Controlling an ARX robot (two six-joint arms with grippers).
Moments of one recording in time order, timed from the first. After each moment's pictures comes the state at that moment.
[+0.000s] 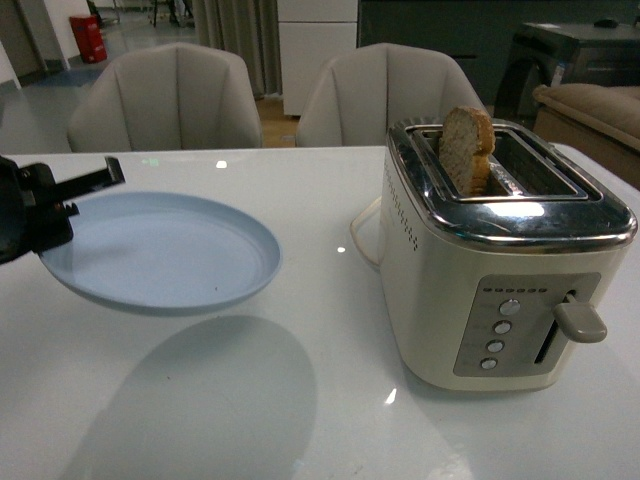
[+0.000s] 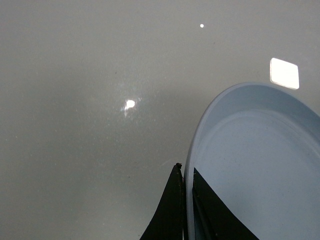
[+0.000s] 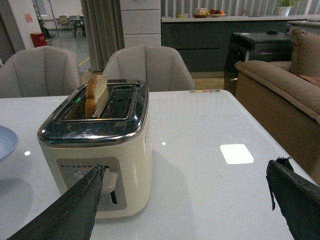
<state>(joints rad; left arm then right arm) -0.12 1.74 0.83 0.29 -0.22 -0.39 0.00 0.00 0.01 0.00 0.00 0.00</state>
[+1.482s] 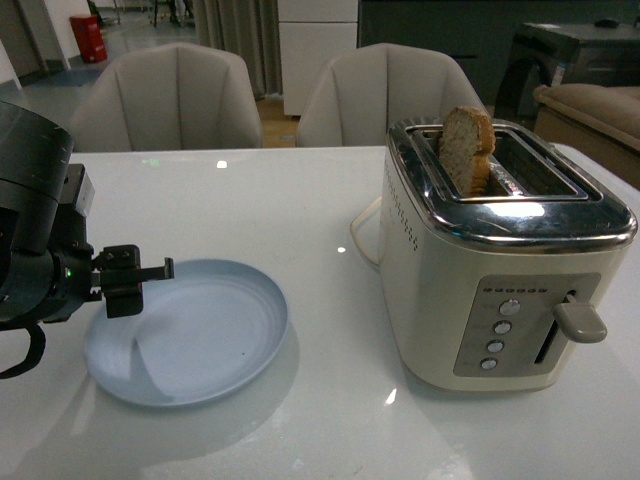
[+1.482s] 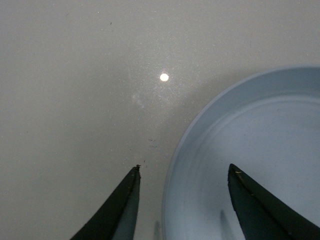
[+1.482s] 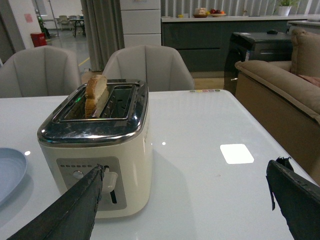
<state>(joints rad) -0.16 1.98 0.91 0.28 -0.31 -0.22 0.00 0.00 0.01 0.00 0.00 0.00</state>
